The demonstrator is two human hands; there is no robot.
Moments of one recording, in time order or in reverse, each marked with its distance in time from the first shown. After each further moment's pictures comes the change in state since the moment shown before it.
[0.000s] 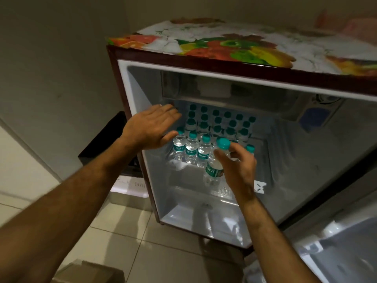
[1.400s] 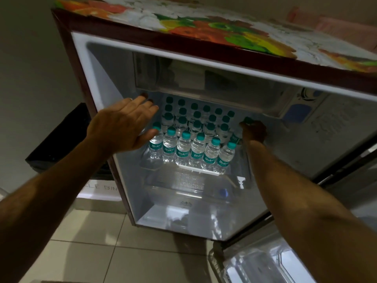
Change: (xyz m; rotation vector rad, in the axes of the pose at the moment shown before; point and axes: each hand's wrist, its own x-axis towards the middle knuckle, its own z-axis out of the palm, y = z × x) left_hand 0.005 0.000 0.008 0.090 0.118 -0.009; right_hand 0.184 0.127 -0.082 -0.542 0.358 0.455
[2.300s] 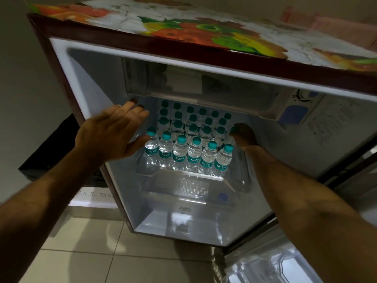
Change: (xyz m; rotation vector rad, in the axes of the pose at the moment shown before) left_hand -0.007 -0.002 0.017 0.107 0.212 0.067; right_hand 0.021 0.019 0.013 -0.176 -0.328 -0.168
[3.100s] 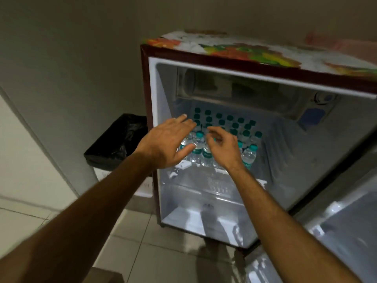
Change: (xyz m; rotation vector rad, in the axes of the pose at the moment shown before) left_hand -0.011 0.037 -0.100 -0.538 -0.421 -0.282; right_hand -0.235 -0.147 0.044 0.274 -0.018 -0.482
